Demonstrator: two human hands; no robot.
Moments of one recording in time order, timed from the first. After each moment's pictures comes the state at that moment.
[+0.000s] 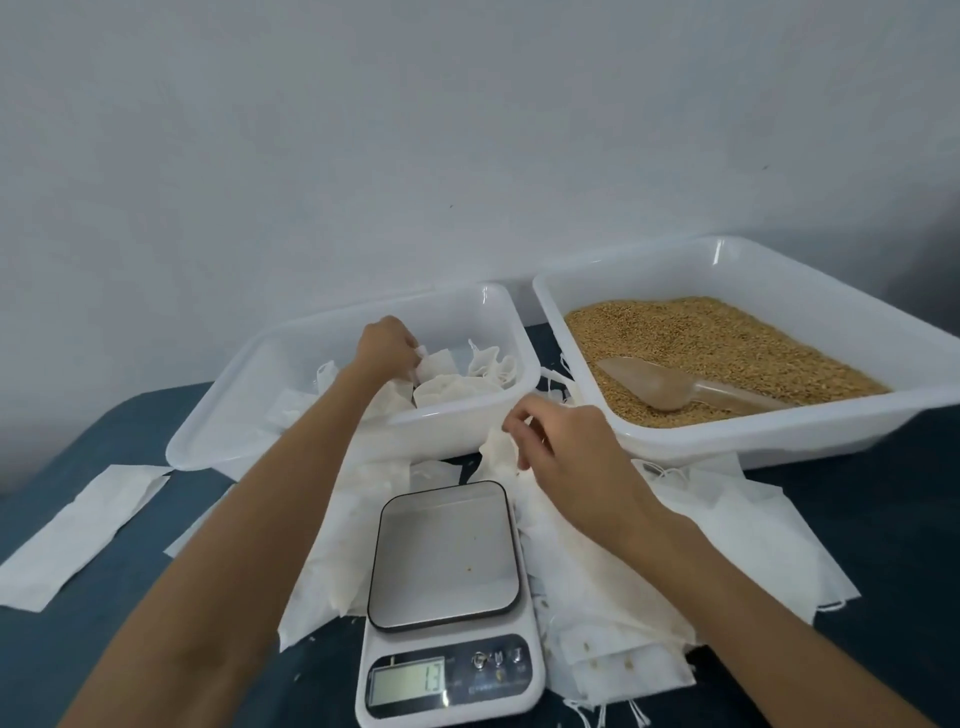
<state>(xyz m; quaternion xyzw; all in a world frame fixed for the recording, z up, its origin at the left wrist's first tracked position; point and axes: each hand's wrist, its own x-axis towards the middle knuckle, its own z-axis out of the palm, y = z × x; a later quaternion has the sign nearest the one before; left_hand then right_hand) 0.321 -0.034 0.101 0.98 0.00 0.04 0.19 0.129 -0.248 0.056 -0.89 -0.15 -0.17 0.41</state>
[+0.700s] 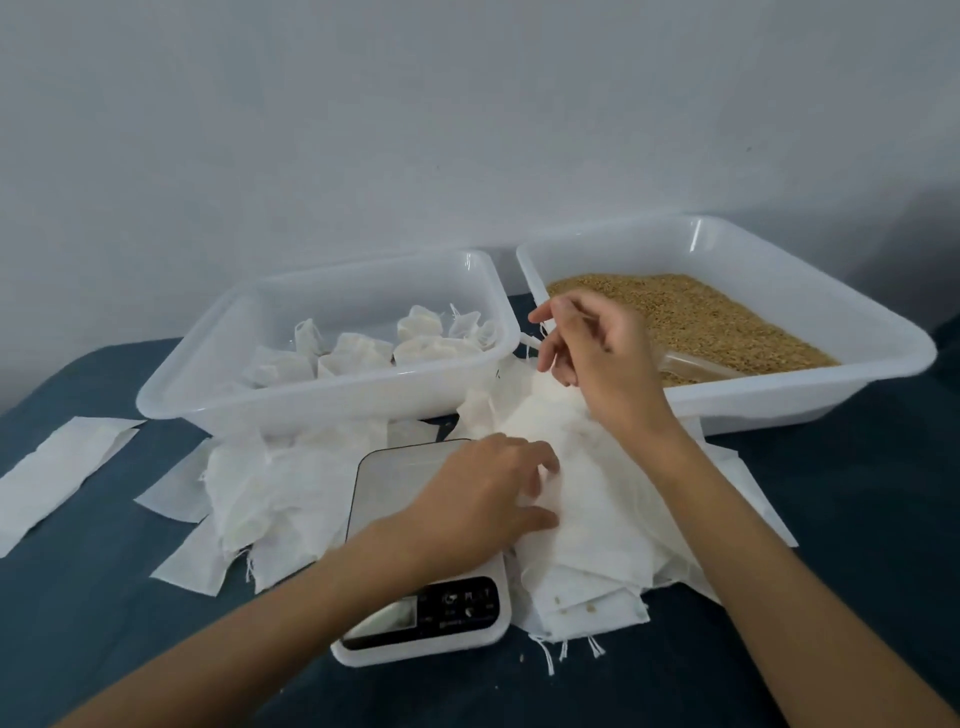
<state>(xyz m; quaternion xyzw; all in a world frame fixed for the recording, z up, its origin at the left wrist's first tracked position) 0.098 -0.116 0.055 0.93 -0.31 -0.03 0.19 0.129 -0.279 0.094 -0.68 -0.12 -0.20 0.69</state>
